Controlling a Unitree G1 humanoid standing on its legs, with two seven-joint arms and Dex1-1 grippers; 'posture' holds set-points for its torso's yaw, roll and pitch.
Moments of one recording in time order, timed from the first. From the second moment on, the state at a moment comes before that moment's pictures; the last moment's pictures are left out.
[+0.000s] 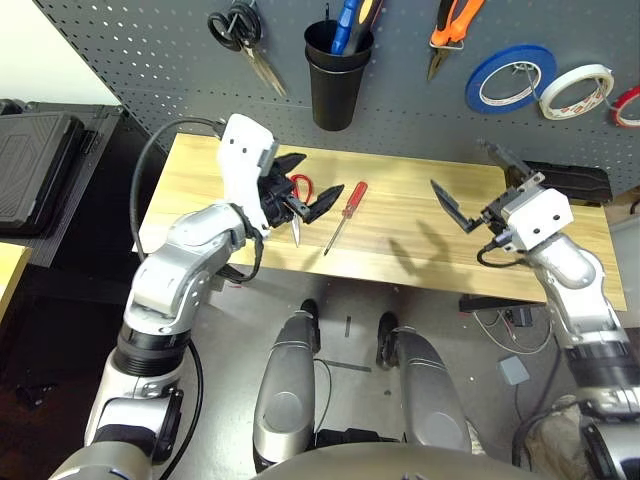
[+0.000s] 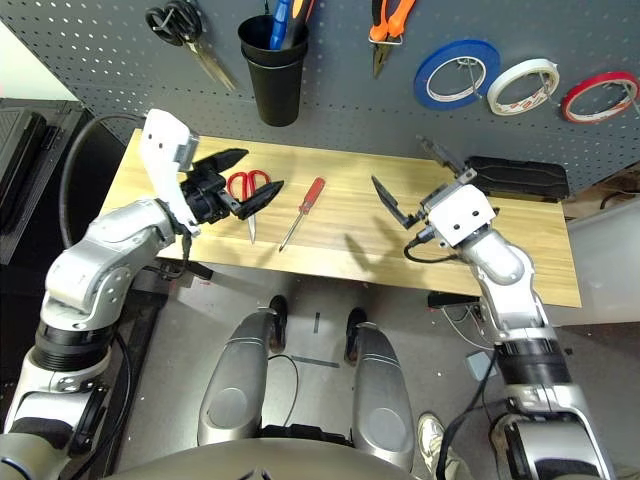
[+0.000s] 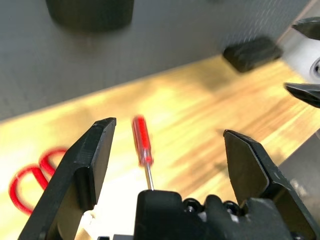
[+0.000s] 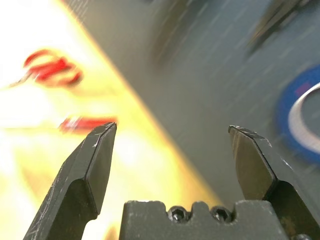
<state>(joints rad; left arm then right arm) -0.44 0.41 -0.15 -0.28 -0.33 0.71 -0.45 -0.13 -0.54 -0.02 0.08 0.07 -0.34 0.55</state>
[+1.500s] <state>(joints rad) -1.01 -0.03 -0.06 1.26 0.00 0.16 -0.16 0.10 -0.58 0.03 -0.38 -0.08 0.23 0.55</state>
